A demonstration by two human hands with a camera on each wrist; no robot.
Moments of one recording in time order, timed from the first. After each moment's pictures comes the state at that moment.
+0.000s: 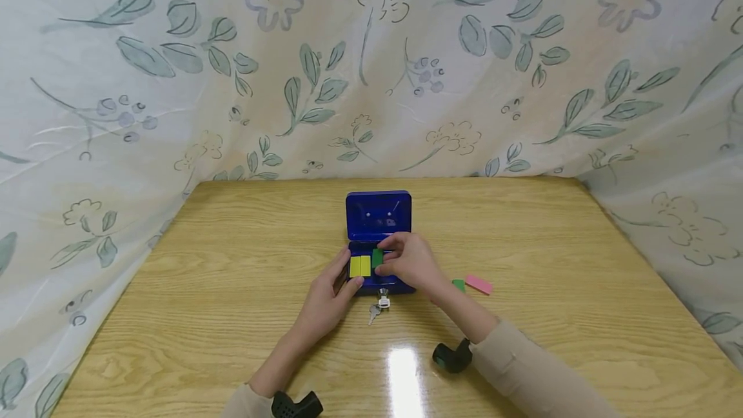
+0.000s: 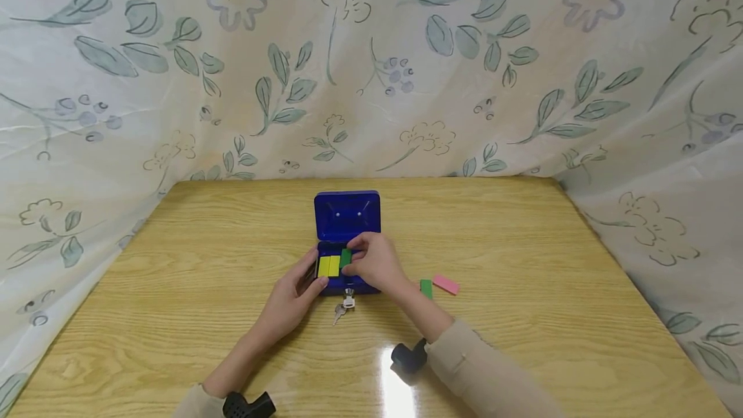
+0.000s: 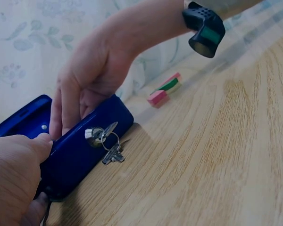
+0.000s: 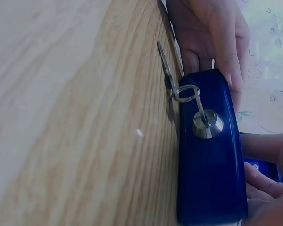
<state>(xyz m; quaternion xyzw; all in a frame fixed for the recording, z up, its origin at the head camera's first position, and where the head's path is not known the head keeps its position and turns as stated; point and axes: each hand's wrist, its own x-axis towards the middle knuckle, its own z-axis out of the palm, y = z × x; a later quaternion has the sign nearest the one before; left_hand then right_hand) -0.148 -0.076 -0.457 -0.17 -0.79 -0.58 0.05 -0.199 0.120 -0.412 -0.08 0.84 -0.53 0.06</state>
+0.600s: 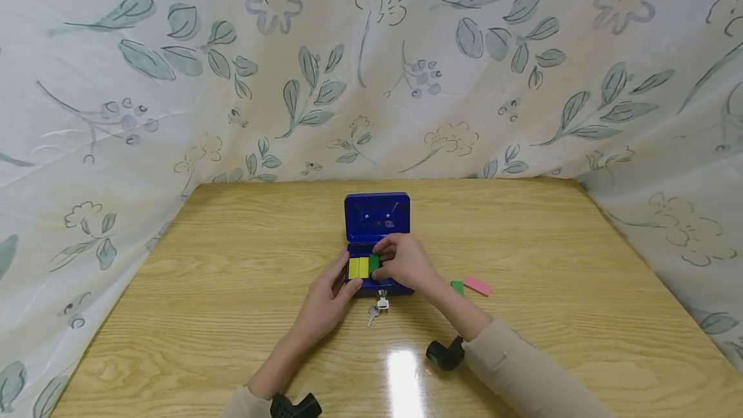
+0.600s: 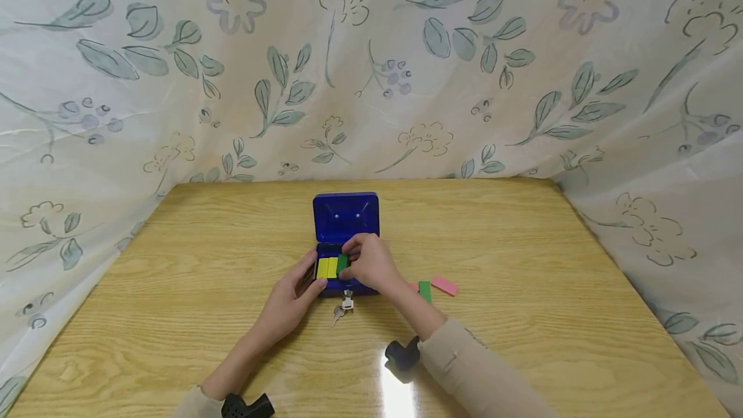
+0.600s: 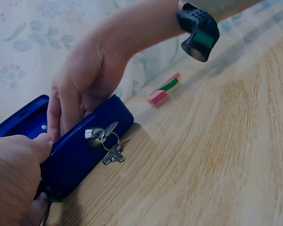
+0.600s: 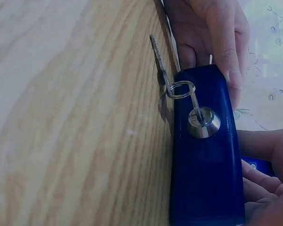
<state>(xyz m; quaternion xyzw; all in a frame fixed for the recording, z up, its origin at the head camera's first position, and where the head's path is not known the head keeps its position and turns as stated) -0.149 -0.075 -0.464 -0.16 -0.79 -0.59 0.05 -0.202 0.116 -0.413 -0.12 0.86 -0.48 0.06</state>
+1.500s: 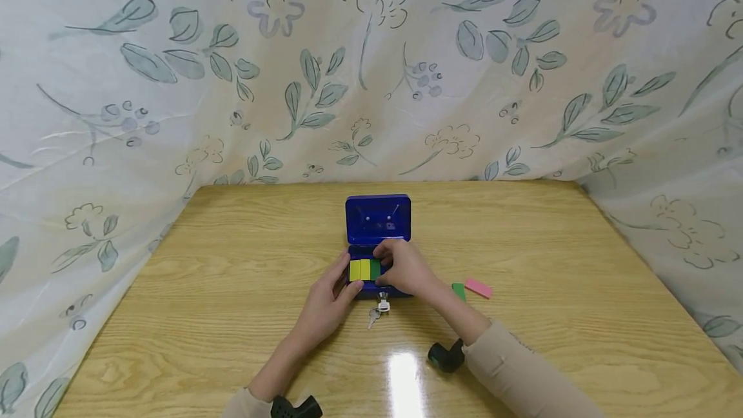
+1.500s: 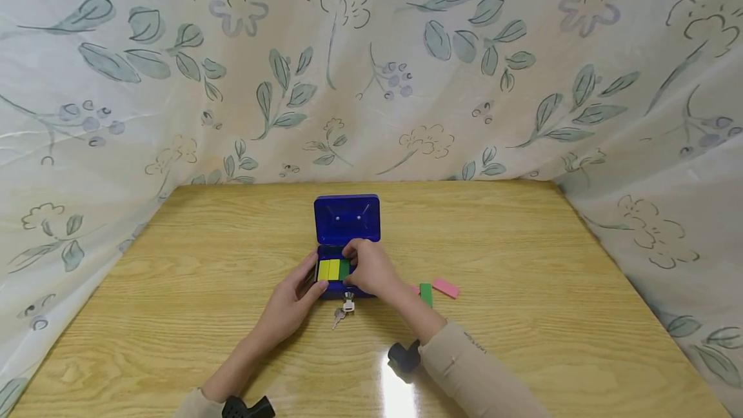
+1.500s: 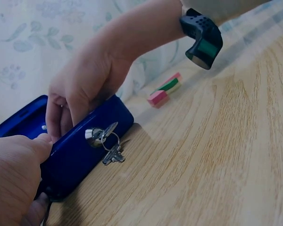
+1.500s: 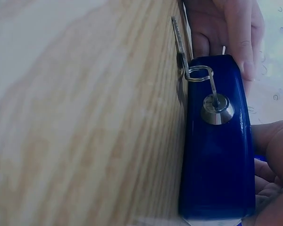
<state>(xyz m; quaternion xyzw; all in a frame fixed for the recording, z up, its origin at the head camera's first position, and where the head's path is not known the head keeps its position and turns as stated) -0.129 -0.068 -0.427 -0.15 -0.80 -0.57 0.05 -0.204 0.116 -0.420 -0.19 0.90 -0.39 0.05</state>
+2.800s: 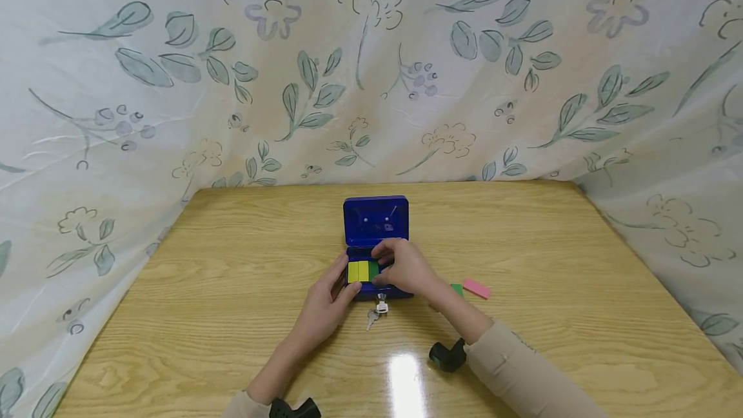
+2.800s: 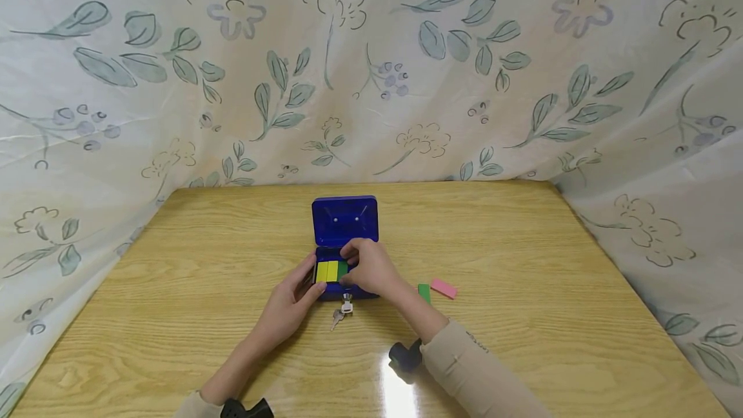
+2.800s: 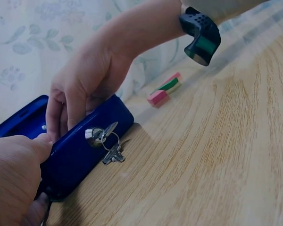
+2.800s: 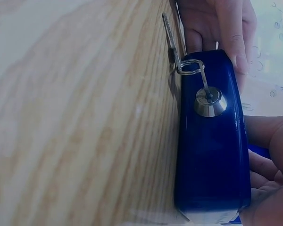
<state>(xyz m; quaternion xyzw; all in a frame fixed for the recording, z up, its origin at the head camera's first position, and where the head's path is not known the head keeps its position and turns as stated) -0.132 -0.067 -0.435 -0.15 -0.80 -0.58 0.05 -0.204 0.122 -0.418 -0.19 0.88 -0.44 0.06</state>
